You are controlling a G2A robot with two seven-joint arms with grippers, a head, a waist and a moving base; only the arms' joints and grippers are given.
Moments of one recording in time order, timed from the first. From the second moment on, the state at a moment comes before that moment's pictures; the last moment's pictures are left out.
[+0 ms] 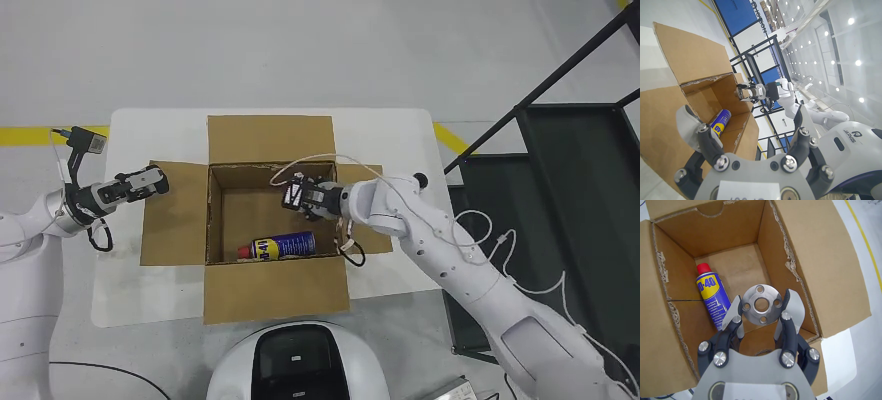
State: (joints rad) left arm 1.04 -1.04 -1.61 -1.30 -0.35 -0.47 -1.34; right arm -0.85 -1.17 0.82 -1.51 -1.16 -0.58 0.63
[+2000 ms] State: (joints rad) left arm 1.04 -1.04 -1.61 -1.30 -0.35 -0.47 -1.34; right arm -1.38 -1.07 1.52 -1.70 -1.10 -0.83 0.22
